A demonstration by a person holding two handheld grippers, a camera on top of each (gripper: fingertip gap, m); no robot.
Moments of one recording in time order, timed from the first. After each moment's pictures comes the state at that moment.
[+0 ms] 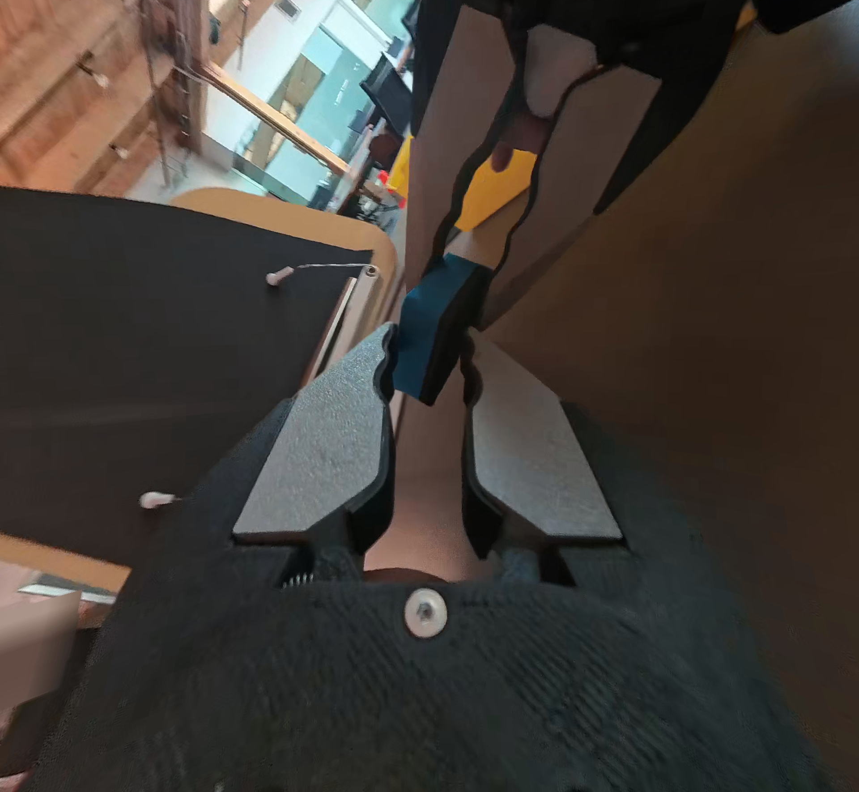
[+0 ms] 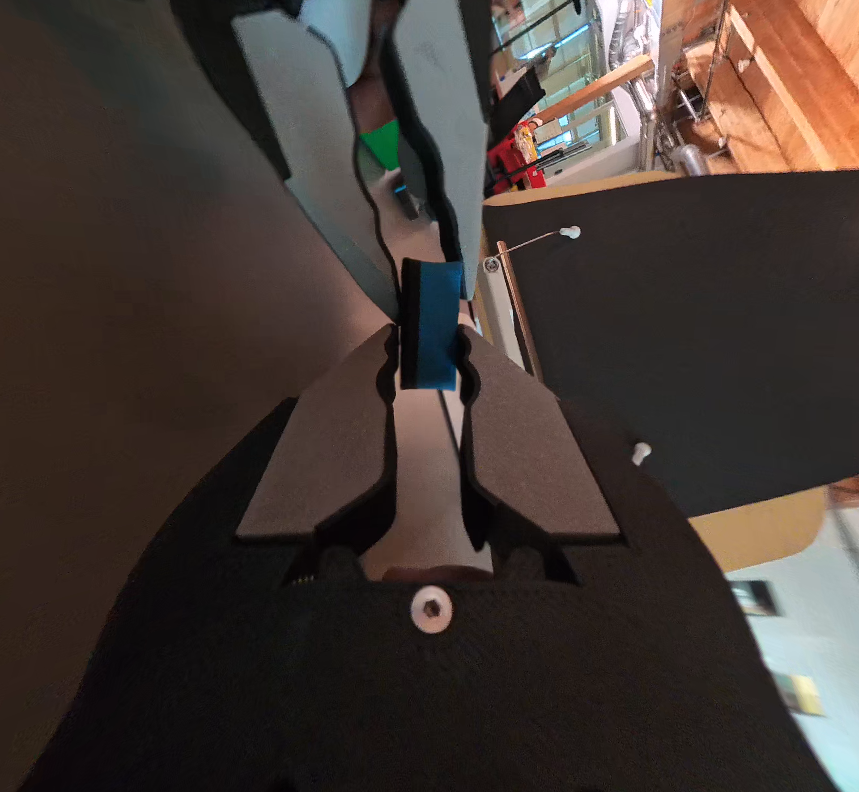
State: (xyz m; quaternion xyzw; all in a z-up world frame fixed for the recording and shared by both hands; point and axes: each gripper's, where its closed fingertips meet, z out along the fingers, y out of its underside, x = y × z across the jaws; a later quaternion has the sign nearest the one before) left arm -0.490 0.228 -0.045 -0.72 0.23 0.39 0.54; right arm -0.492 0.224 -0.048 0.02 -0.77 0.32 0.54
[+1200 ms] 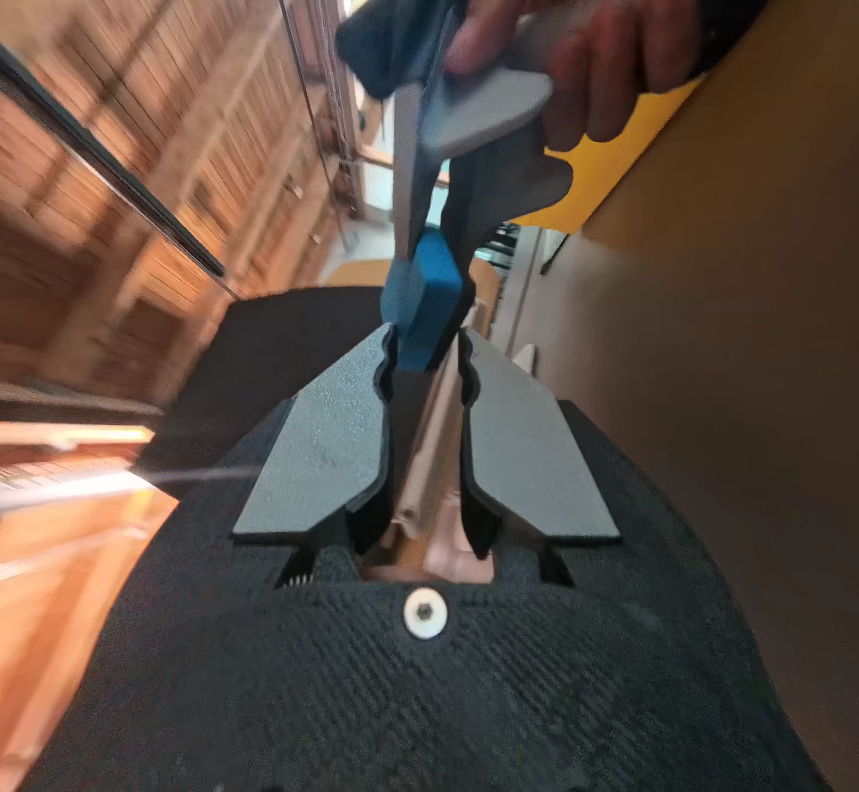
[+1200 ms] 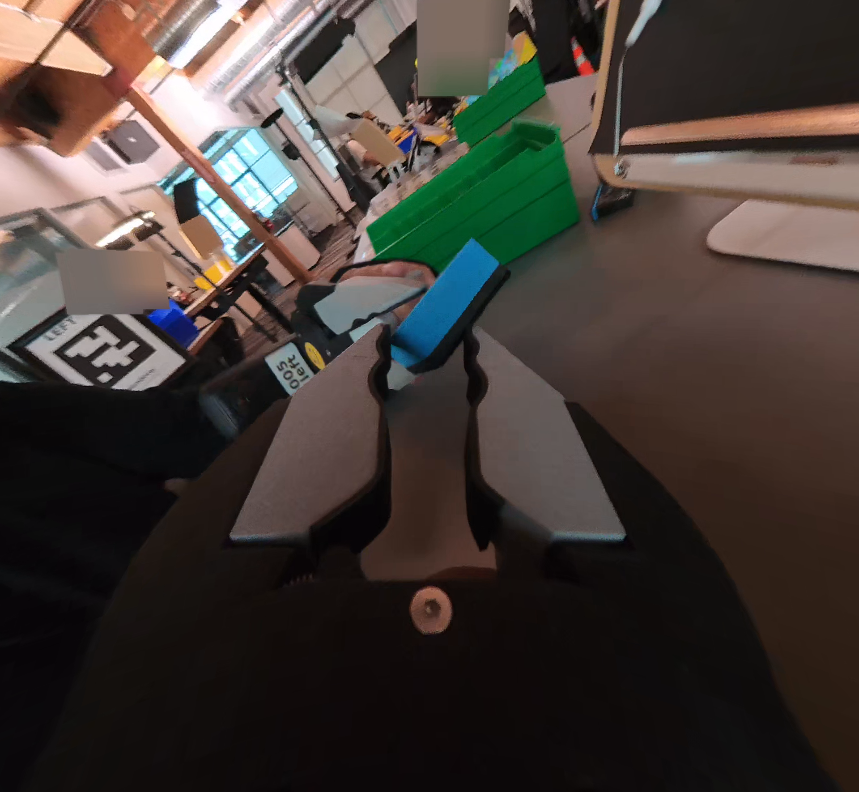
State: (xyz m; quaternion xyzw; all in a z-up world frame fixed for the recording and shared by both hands) left arm -0.479 0.232 -0.018 -0.60 0.28 0.57 0.50; right arm -0.474 0.242 -0.009 -0.35 -0.63 0.69 -0.05
